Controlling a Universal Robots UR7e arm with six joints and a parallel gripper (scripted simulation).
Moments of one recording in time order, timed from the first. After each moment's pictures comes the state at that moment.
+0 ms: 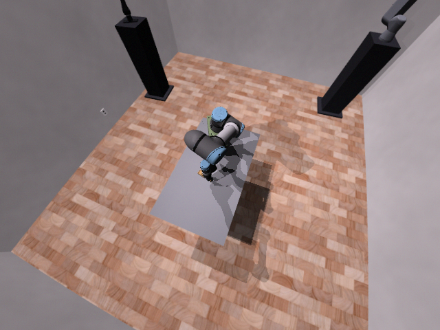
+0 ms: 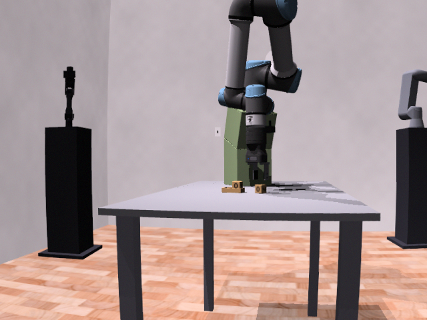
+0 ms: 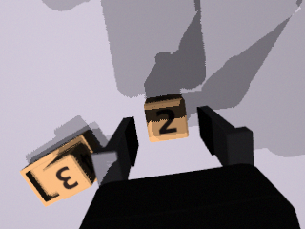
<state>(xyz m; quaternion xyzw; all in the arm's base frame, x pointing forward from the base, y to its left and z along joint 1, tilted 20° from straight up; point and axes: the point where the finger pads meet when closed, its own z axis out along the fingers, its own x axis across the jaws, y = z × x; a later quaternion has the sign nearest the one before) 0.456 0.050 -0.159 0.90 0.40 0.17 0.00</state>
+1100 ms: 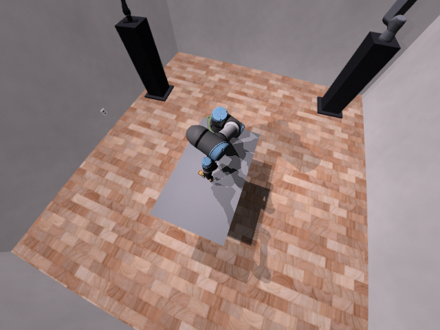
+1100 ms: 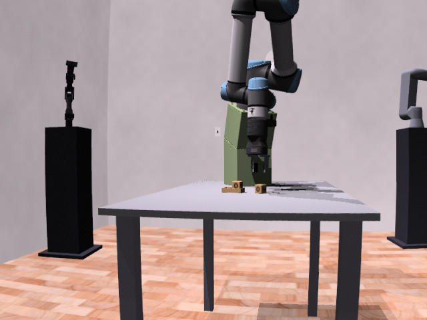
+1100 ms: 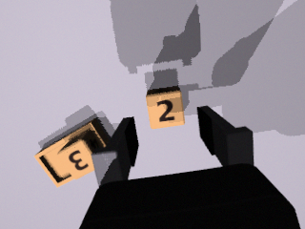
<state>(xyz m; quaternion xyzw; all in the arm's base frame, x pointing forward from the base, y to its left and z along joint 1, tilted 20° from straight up) 0.447 0.047 -0.134 0.90 0.40 0.18 0.03</state>
